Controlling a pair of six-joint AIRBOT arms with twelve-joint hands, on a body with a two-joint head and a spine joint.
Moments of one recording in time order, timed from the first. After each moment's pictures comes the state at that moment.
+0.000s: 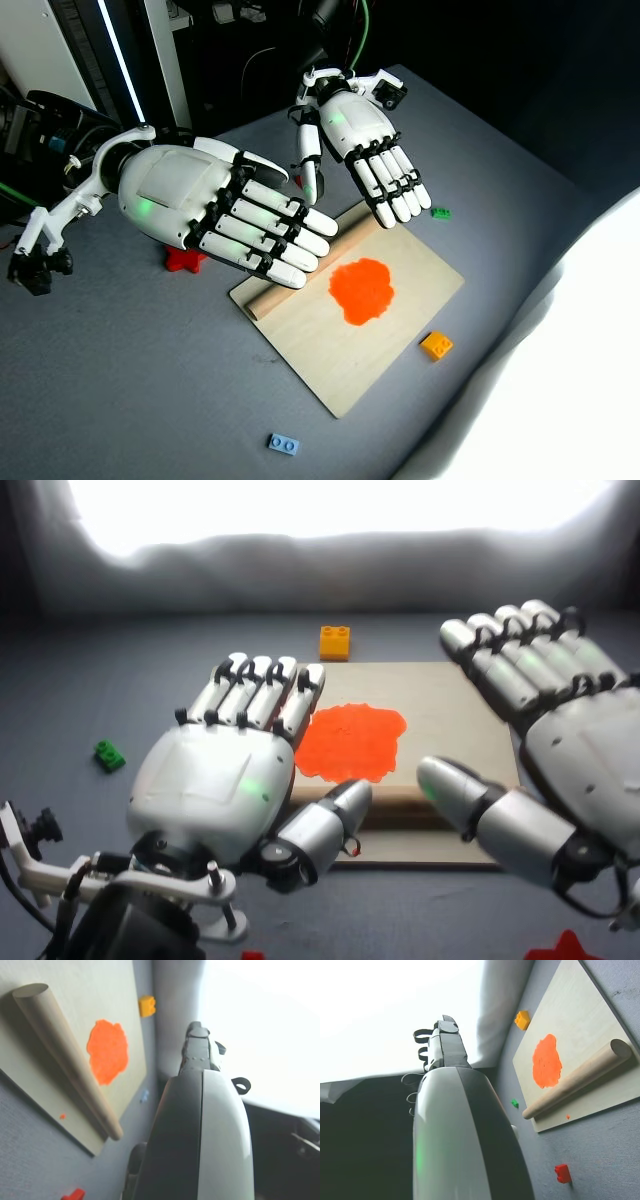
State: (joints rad) left arm 0.72 -1.22 0.71 -0.85 -1.28 1.80; right arm -0.83 -1.14 0.66 0.61 1.34 -1.56
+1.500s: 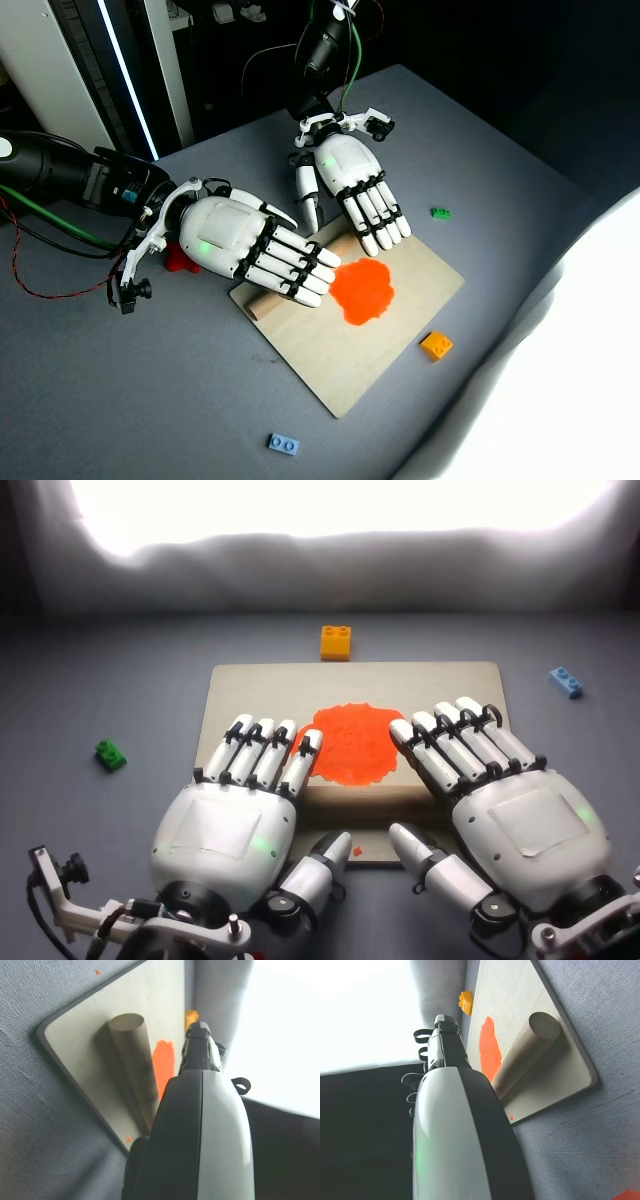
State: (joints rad) left arm 0.84 -1.39 0.91 -0.80 -1.30 1.77; right arm -0.89 -1.44 0.97 0.61 1.31 -1.57
